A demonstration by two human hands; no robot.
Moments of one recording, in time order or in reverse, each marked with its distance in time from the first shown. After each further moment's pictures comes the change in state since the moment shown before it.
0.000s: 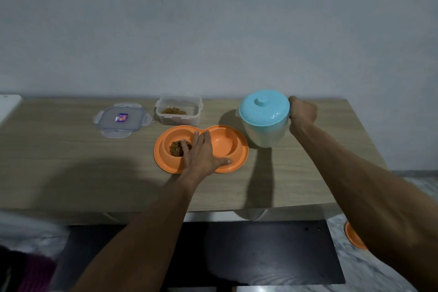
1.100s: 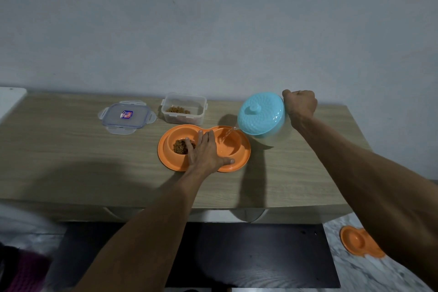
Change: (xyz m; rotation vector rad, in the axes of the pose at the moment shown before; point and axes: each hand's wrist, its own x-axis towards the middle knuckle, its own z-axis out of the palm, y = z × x) left_hand 0.002 -0.002 0.003 -0.013 -0.005 0.009; right_hand -0.027 -0.032 0.004 -0.371 -0.024 -0.360
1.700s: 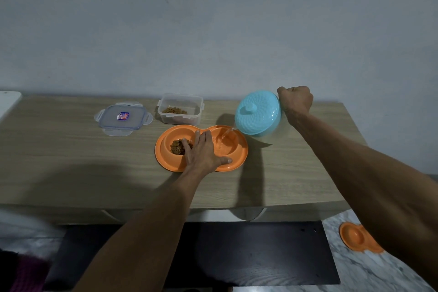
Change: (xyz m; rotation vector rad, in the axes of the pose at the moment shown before) left_hand -0.003 0.002 -0.003 -0.008 -0.002 0.002; right_hand 0.001 -0.003 -0.001 -0.063 -0.005 -0.056
